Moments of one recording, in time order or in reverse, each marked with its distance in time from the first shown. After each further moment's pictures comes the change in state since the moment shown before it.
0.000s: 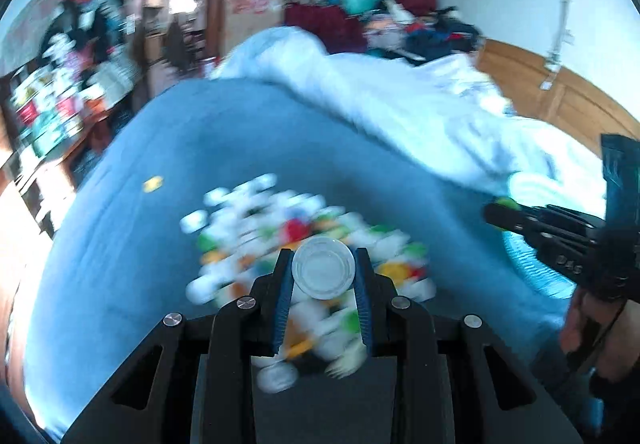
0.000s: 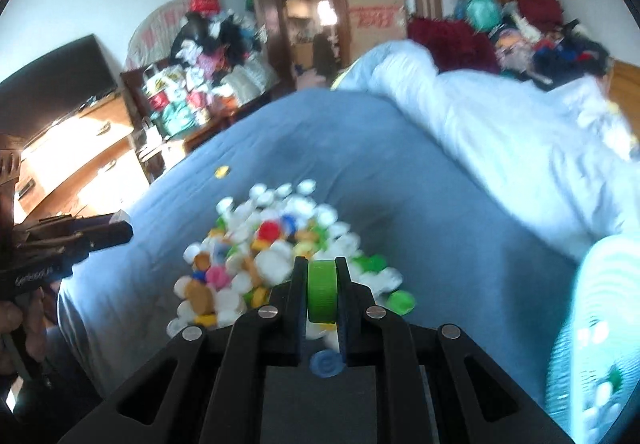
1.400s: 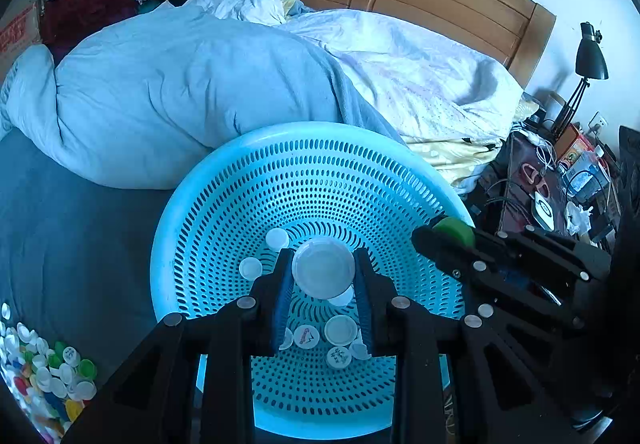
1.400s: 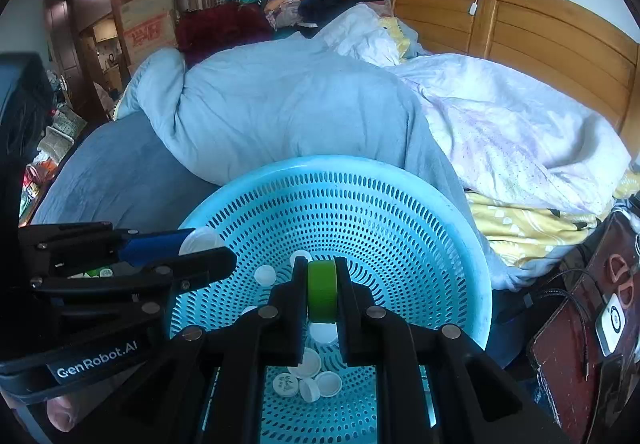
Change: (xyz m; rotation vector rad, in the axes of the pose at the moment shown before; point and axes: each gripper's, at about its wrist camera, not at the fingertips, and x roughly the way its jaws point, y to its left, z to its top) left arm 0.135 -0.423 0.077 0.380 0.312 -0.437; right arm -0.162 -0.289 -0.055 0.397 0.125 -0.505
